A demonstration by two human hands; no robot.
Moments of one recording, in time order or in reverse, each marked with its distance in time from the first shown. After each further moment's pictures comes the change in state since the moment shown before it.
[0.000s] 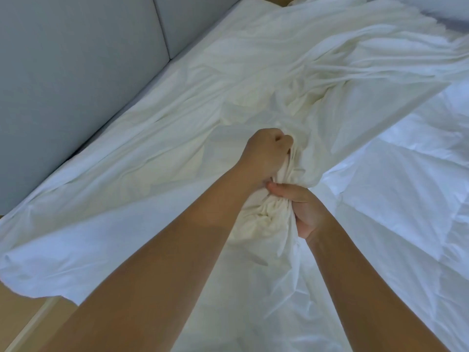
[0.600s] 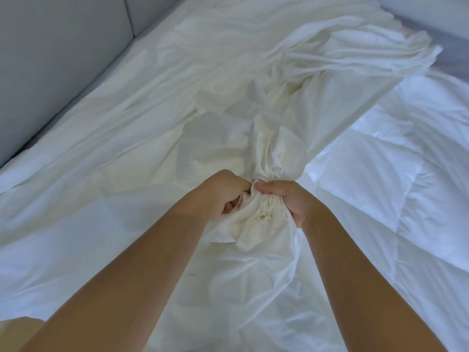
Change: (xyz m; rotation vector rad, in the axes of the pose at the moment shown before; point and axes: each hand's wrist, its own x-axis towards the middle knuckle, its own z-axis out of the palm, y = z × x) left_hand -0.023 -0.061 -0.029 -0.069 -0.366 -0.678; right_hand 0.001 -0.001 0.008 -0.191 0.300 0.194
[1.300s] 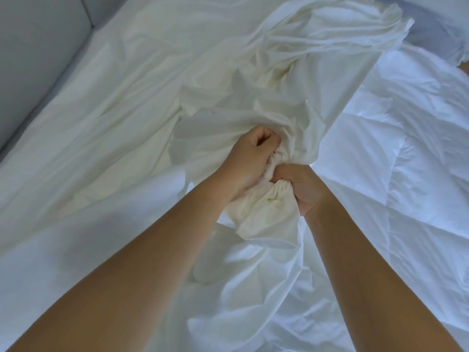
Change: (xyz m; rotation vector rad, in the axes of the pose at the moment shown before) left_hand 0.010 0.039 -0.010 -0.164 -0.107 0.653; right_hand 0.005 -0.016 0.027 0.151 0.107 -0.379
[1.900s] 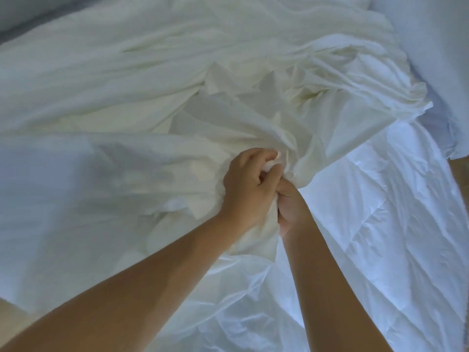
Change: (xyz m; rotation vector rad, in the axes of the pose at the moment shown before) left_hand -0.028 -0.041 0.041 0.057 0.510 0.146; right_hand 0.005 0.009 -0.004 -0.076 -0.013 0.192
